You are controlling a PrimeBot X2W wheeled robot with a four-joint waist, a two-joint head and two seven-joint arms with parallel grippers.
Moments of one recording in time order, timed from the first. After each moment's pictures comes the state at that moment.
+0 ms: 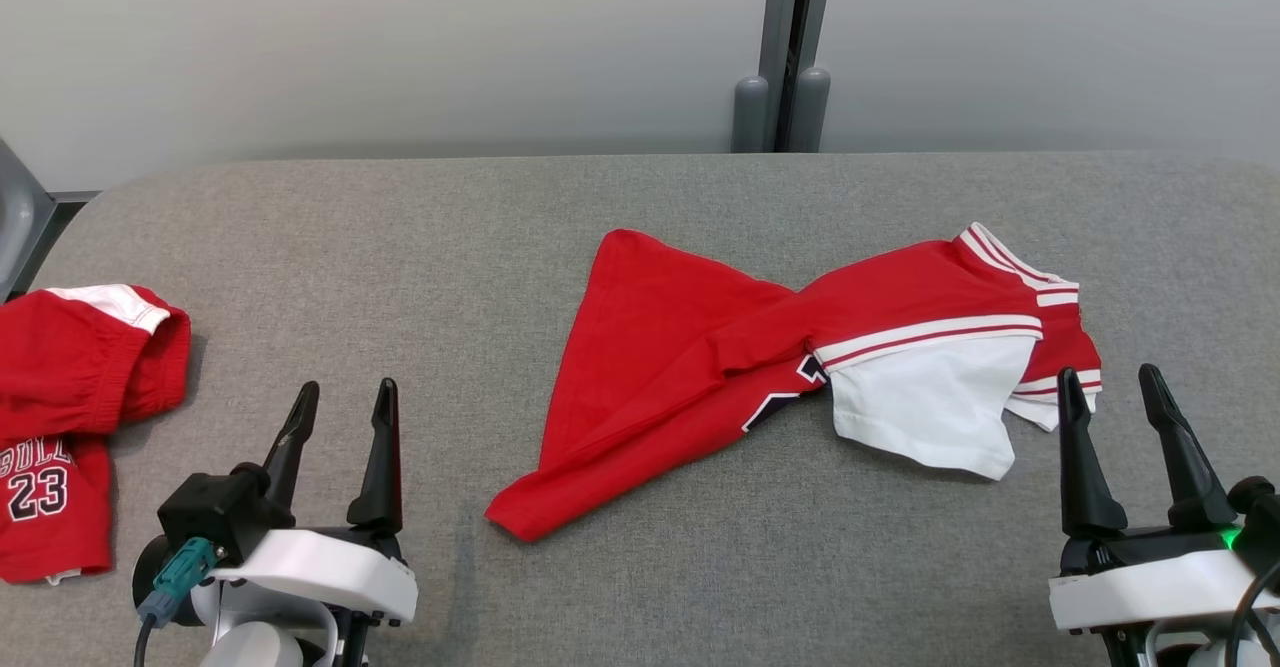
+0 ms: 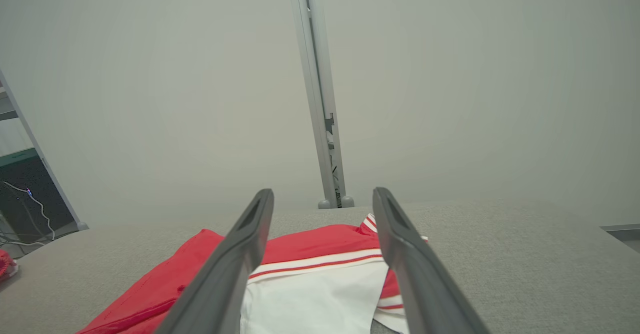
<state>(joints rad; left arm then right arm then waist) -0.14 0.27 -0.34 0.21 -0.57 0.15 -0.26 -0.03 -0.07 -0.02 0.07 0.26 0.13 -0.26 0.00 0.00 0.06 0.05</state>
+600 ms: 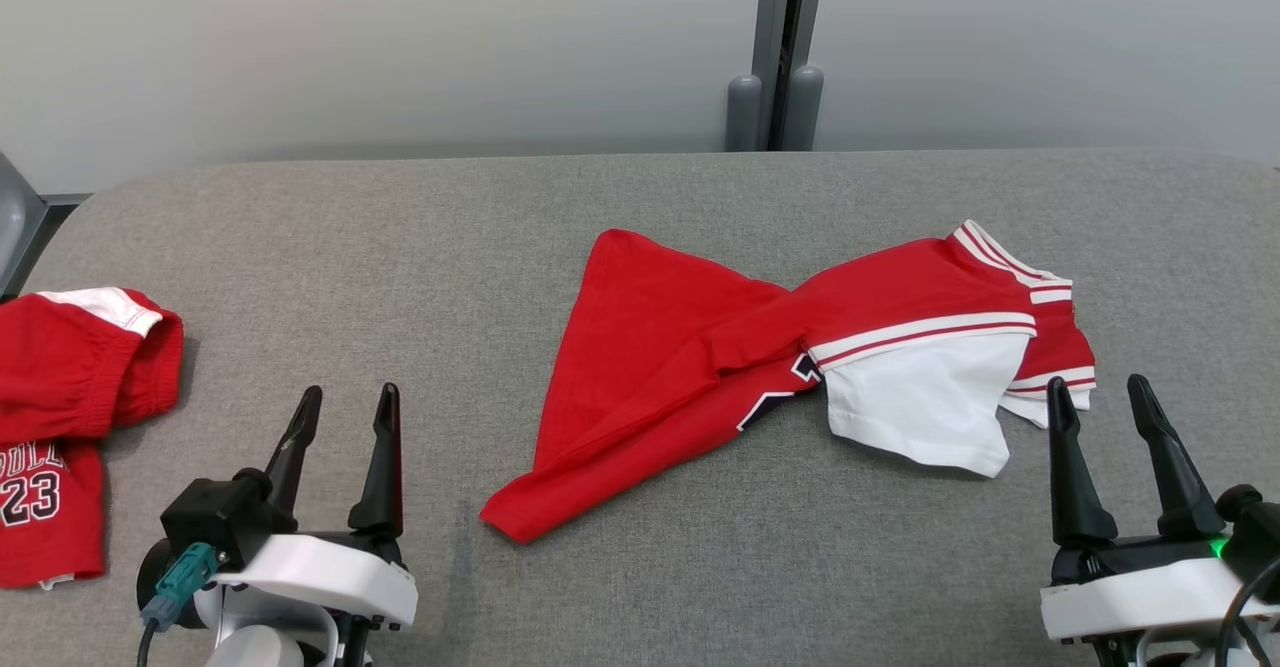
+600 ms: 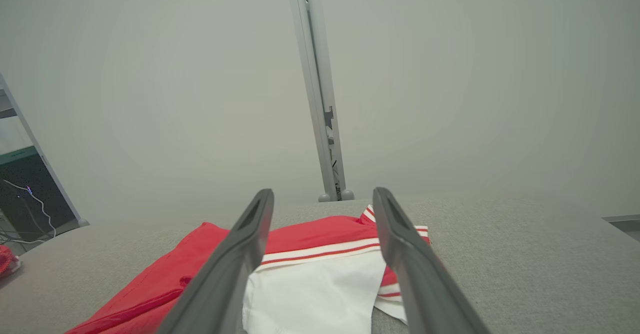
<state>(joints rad) -0.13 0.21 -0.25 0.26 -0.49 0.07 -0.26 -0.02 -0.07 -0.01 0.07 0.26 0.13 -0.26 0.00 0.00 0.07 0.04</state>
